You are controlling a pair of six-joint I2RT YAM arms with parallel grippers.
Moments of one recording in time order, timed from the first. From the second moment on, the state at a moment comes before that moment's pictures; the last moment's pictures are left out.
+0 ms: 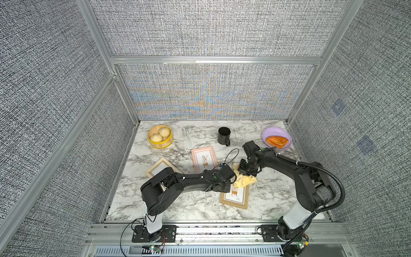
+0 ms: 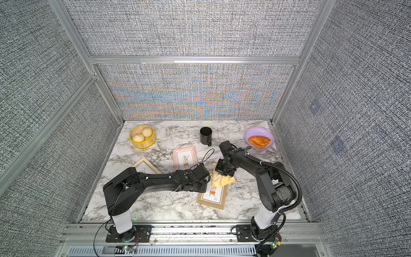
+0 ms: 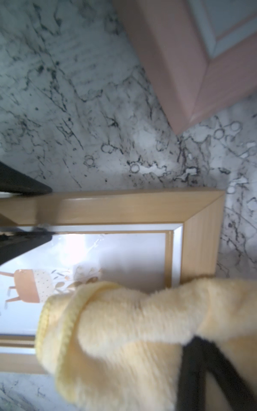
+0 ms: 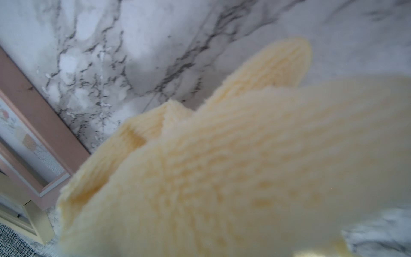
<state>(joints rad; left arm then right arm) -1.07 1.85 1.06 -0.33 -0.04 -0.80 0.39 1.67 1.04 -0.71 -0.18 0.79</state>
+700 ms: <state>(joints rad) -1.07 1.84 1.05 -0.33 -0.05 -0.81 0.49 1.82 1.19 -0.66 -0.23 0.78</state>
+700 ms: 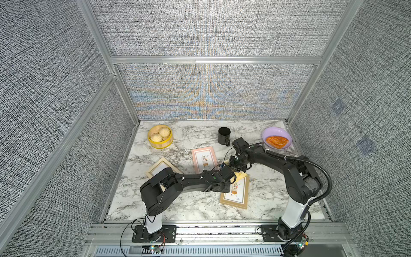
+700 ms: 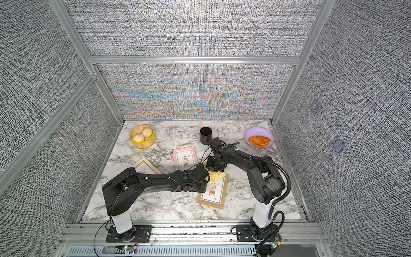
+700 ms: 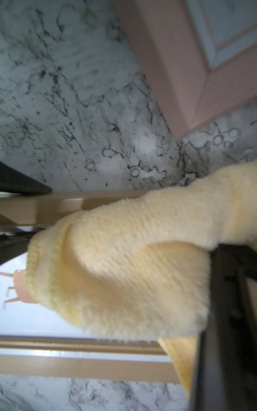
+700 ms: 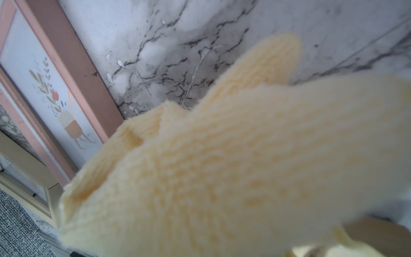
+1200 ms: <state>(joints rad) -1.07 1.84 1.05 -0.33 -0.06 -0.83 0.35 1.69 1.06 -0.74 -0.22 0.69</state>
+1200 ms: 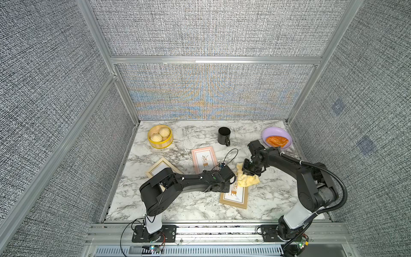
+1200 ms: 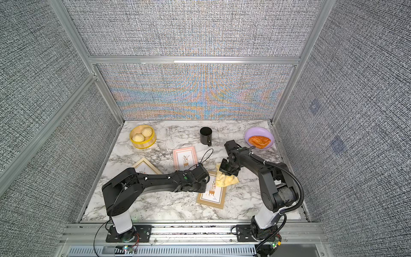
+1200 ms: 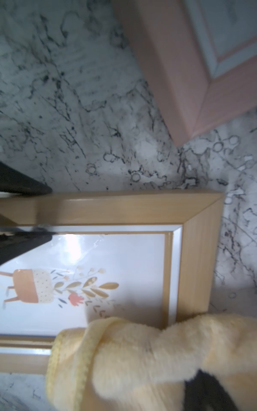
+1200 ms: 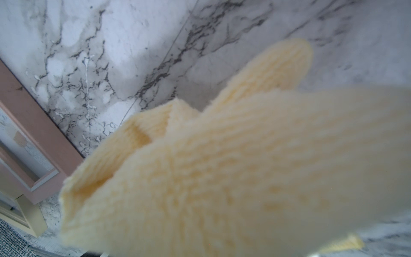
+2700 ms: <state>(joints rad) -1.08 1.89 1.17 -0.59 -0.17 -0.84 0.67 1.38 0.69 -0.74 -0.34 0.76</state>
